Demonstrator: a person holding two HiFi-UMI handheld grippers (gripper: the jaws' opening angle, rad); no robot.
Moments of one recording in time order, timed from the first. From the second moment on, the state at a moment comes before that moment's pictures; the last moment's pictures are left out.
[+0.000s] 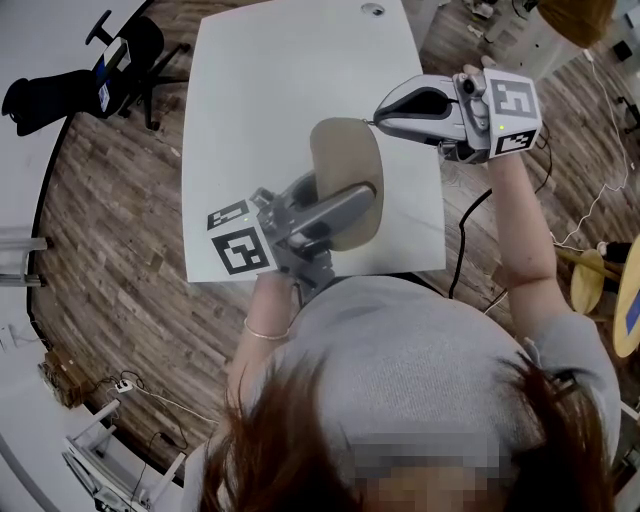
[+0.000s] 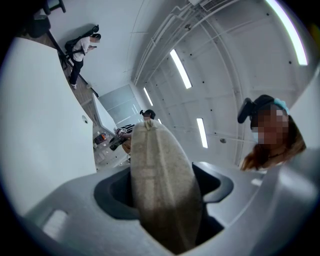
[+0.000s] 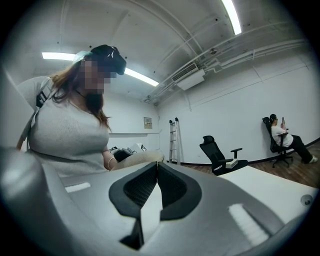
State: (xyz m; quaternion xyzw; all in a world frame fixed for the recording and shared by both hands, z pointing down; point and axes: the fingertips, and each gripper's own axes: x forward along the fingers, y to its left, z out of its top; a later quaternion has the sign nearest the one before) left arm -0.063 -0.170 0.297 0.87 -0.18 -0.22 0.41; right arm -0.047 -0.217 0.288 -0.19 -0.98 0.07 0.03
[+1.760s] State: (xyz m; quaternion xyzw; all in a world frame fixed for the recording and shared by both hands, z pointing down) left arm -0.069 -0.167 0.302 0.84 -0.21 -0.27 0.43; right arm -0.027 -0.156 0.314 -0.14 -0.98 0.01 0.11
